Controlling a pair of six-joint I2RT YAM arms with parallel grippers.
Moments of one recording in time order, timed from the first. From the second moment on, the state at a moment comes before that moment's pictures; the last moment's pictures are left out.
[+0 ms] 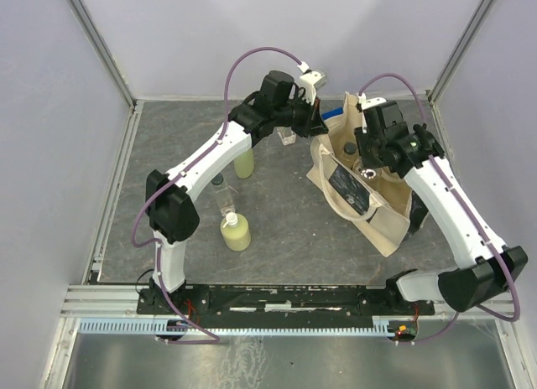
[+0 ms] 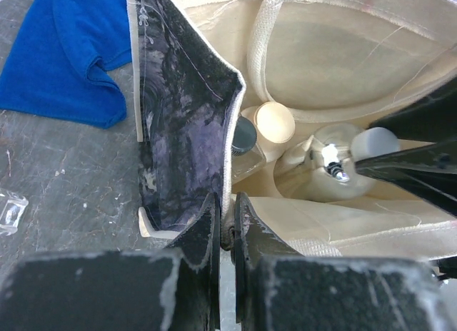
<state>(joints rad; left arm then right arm) -0.67 1.99 1.99 -0.44 0.46 -0.14 0.39 1.32 1.48 -1.02 0.28 0.10</state>
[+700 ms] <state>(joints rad) -0.67 1.99 2.00 -0.45 0.47 -0.13 0.30 1.49 1.41 -0.82 0.18 0.07</state>
